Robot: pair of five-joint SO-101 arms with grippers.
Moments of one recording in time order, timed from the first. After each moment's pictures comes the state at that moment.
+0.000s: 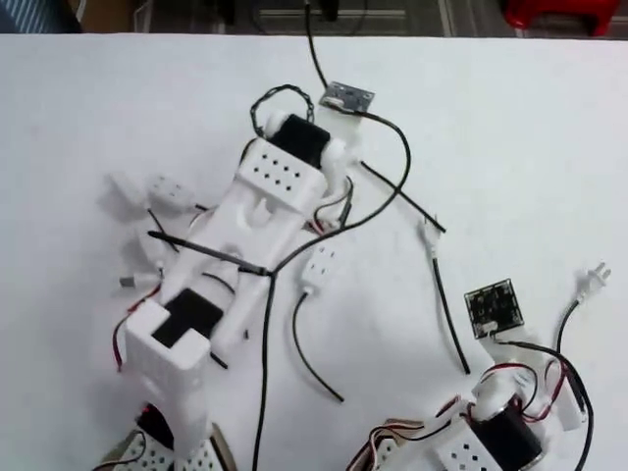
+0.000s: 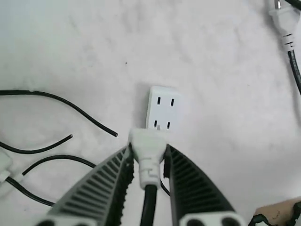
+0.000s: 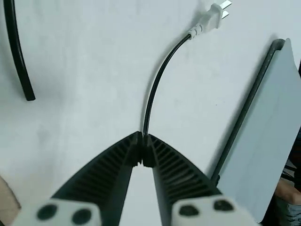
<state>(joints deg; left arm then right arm) 27.7 22.2 -30.2 101.3 13.1 52.6 -102.4 80.0 79.0 71.8</state>
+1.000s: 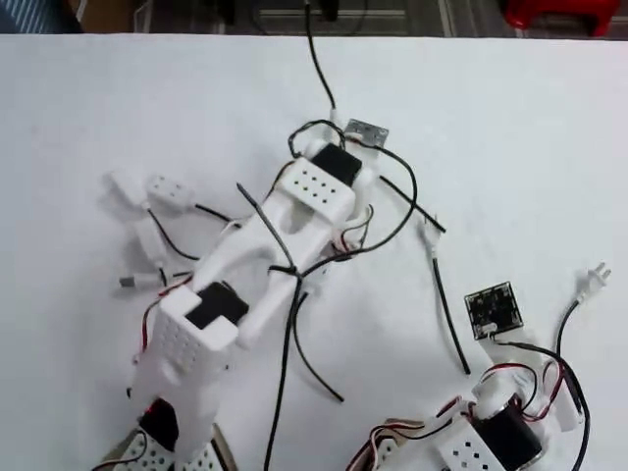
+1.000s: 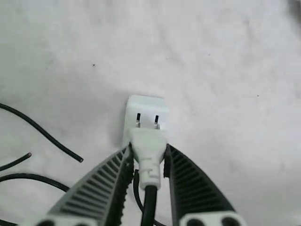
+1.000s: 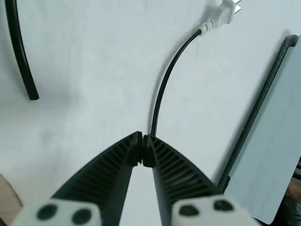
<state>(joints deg) 31.6 32.1 -24.8 92.1 17.8 53.0 -102.5 83.5 78.2 71.9</state>
